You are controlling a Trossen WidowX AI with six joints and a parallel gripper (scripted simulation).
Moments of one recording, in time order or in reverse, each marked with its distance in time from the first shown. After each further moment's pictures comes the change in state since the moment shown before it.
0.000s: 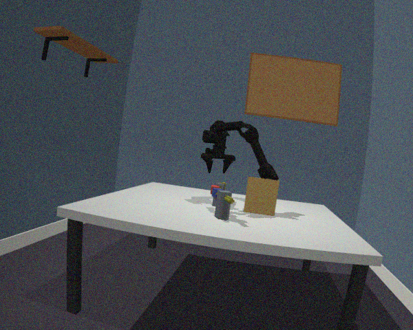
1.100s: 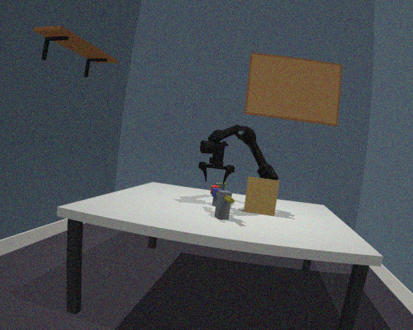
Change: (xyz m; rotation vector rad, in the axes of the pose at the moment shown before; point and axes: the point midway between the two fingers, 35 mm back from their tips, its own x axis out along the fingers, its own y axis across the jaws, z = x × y) arm 0.052 0.006 -0.002 0.574 -0.041 -0.006
